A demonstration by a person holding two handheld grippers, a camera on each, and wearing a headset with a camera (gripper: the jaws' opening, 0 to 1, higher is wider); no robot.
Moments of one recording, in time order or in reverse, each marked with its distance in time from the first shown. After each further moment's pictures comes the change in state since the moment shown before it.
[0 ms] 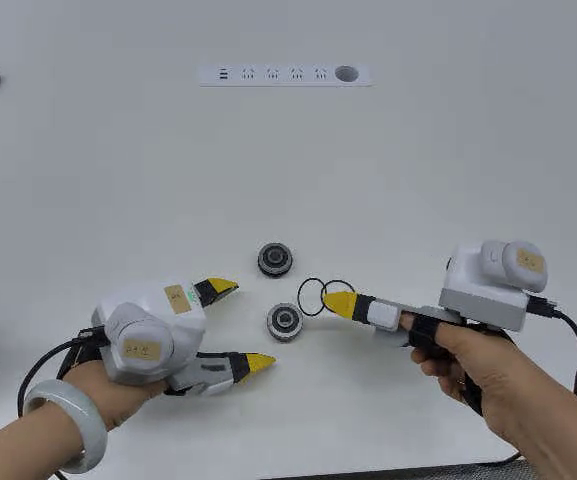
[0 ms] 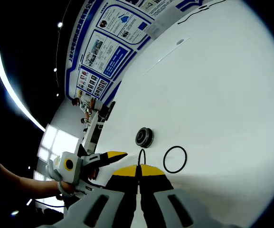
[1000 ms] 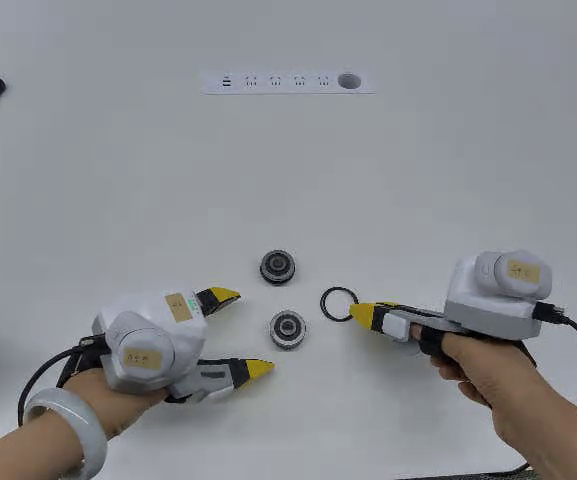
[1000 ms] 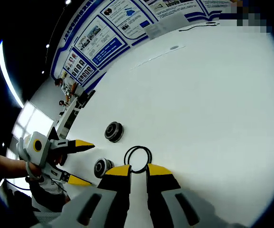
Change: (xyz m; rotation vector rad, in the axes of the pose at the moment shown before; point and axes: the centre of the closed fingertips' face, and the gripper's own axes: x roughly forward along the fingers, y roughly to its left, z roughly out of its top) left arm -0.002 0.001 0.000 0.003 0.004 0.000; right arm -0.004 -0.044 -0.001 -0.218 0.047 -0.230
